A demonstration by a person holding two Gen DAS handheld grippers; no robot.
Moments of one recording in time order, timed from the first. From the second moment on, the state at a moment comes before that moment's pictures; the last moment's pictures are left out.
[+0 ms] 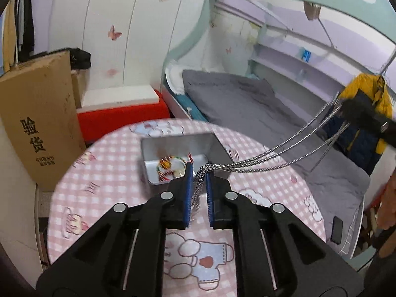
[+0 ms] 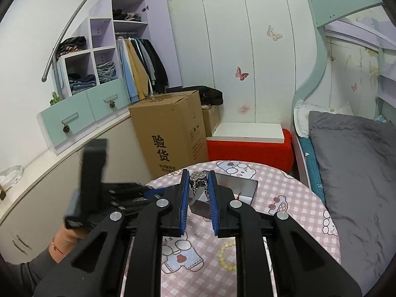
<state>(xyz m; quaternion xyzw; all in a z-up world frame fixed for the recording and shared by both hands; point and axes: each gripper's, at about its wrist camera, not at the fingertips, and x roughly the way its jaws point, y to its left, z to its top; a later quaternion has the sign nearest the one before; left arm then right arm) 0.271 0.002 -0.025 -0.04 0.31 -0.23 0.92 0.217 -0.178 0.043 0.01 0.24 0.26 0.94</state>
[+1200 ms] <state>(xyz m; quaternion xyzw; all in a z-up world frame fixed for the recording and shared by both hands) 0.362 -0.022 0.012 -0.02 0.29 -0.20 0.94 0.332 -0.160 -0.001 0.04 0.29 0.24 0.93</state>
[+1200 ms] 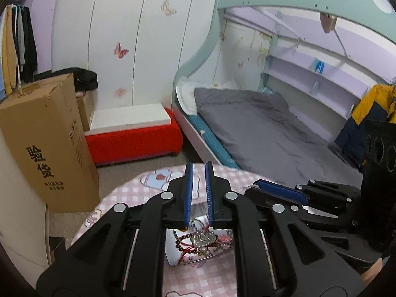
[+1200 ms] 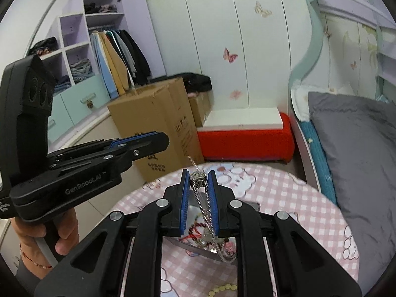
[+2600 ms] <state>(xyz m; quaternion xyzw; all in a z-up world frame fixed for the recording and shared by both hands) 0.343 0.025 -0.089 -0.04 0.42 -0.11 0.90 0.282 -0.201 -0.137 -0.02 0.46 0.14 0.88</state>
